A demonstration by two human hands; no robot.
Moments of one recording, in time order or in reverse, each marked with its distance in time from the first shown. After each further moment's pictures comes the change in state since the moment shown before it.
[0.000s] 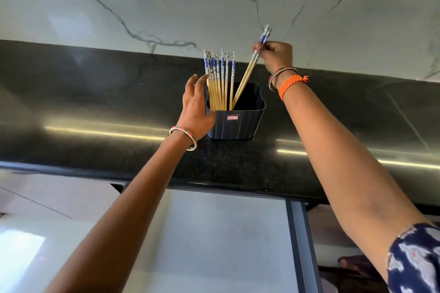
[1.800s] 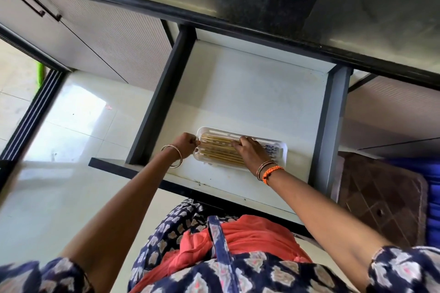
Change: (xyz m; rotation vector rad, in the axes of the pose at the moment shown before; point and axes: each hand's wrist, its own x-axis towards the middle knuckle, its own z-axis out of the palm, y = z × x) left_hand -0.411 -0.175 0.021 0.071 -0.542 -0.864; right_hand -0.500 0.217 -0.003 -0.909 -1.086 -0.220
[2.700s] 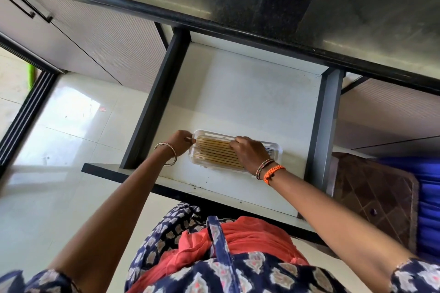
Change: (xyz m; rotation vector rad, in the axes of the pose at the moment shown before) left_hand -0.001 0.015 -0.014 0.002 0.033 0.041; right_hand -0.002 -0.001 -0.023 -0.024 0.198 -0.182
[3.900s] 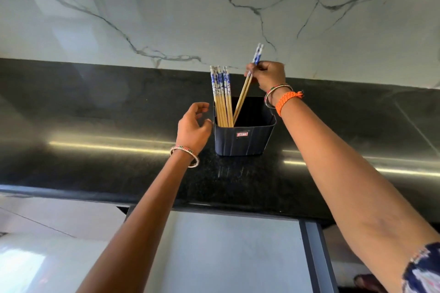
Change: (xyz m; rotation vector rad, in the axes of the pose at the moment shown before) left_hand 0.131 0.367 -0.186 -0.407 0.542 0.752; right_hand 0.281 0.199 -0.403 0.873 0.894 0.445
